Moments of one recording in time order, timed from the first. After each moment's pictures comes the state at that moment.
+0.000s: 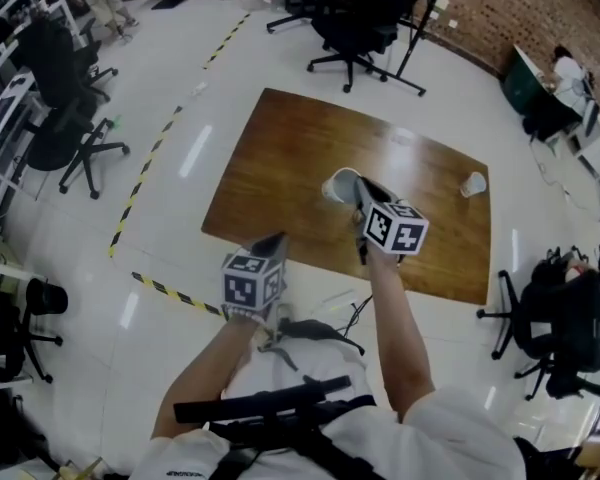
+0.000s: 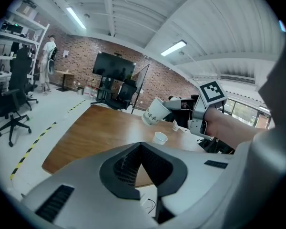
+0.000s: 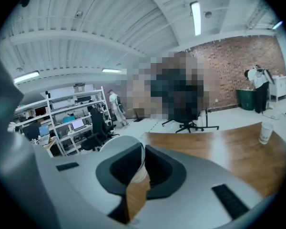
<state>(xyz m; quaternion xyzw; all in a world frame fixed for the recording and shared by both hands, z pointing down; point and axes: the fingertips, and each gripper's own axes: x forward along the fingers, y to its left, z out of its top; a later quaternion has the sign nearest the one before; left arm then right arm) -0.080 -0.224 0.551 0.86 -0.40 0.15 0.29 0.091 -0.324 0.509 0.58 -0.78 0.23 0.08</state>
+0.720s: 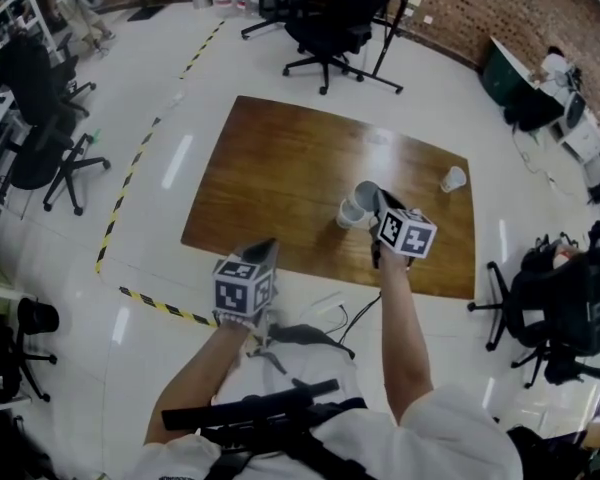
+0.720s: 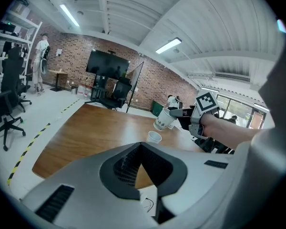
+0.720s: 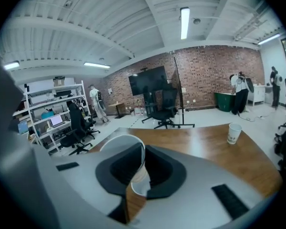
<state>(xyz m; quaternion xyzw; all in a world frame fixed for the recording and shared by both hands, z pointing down) -0.042 -0.224 0.547 0.87 -0.37 0.16 0.28 0.217 -0.305 0.531 0.67 -0.70 0.24 0.11</state>
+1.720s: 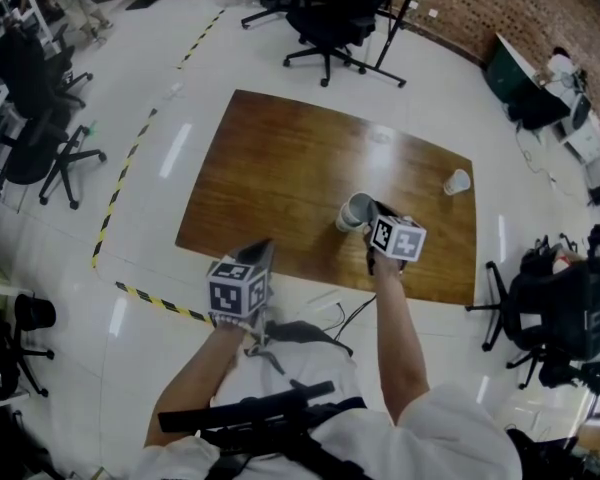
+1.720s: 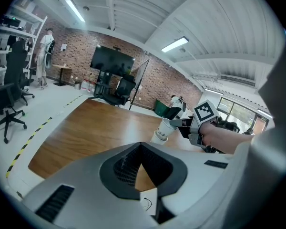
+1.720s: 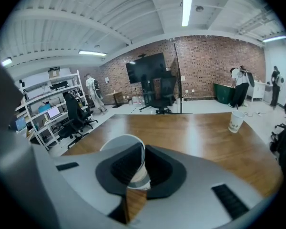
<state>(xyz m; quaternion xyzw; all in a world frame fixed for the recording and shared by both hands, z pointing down) -0.042 -0.246 0.567 0.86 -0.38 0.16 0.31 0.224 -0.317 0.594 0.66 -0.68 0.29 0.16</state>
